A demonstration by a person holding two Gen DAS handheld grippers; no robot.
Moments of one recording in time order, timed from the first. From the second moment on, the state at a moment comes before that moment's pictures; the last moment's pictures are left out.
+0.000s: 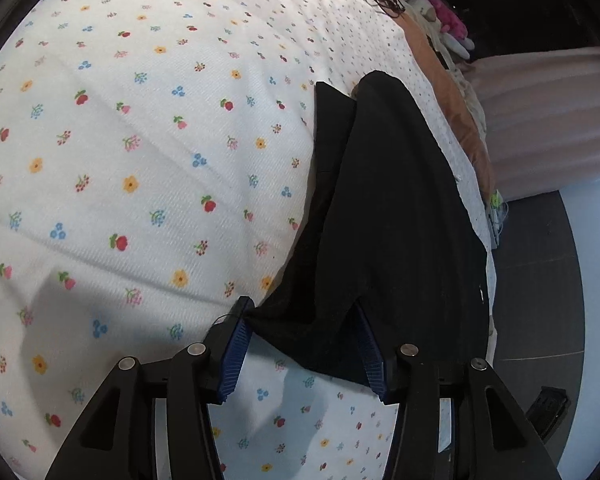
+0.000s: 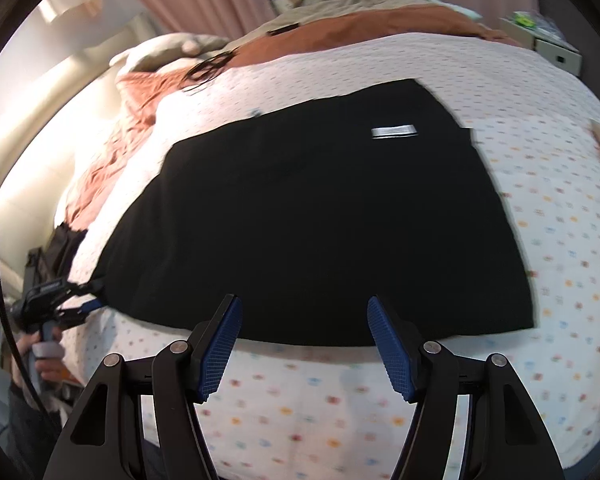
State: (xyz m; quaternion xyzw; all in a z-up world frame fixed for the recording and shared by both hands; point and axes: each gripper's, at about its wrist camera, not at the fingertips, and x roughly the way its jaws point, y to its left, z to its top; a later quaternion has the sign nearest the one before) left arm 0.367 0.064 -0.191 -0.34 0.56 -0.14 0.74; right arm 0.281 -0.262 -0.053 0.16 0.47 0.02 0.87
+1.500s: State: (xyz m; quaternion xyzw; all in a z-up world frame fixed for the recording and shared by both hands) left arm 0.360 0.070 -0.195 -0.34 0.52 -0.15 0.77; right arm 0.536 -0.205 -0.118 0.08 0.53 -0.06 0.84
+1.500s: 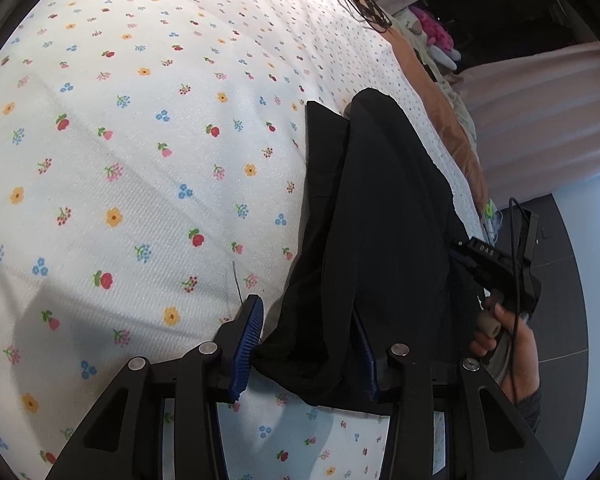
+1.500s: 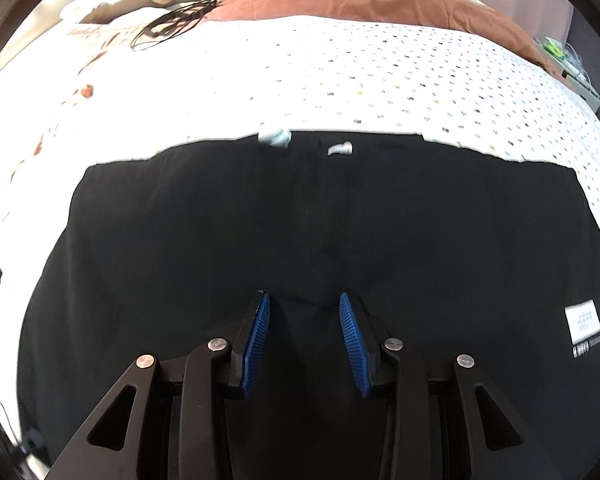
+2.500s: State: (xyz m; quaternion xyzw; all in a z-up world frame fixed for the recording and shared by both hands) left arm 0.367 0.053 -0.094 -0.35 0.47 -0.22 0.78; right arm 0.401 -0.212 -0.040 0.17 0.48 0.04 0.86
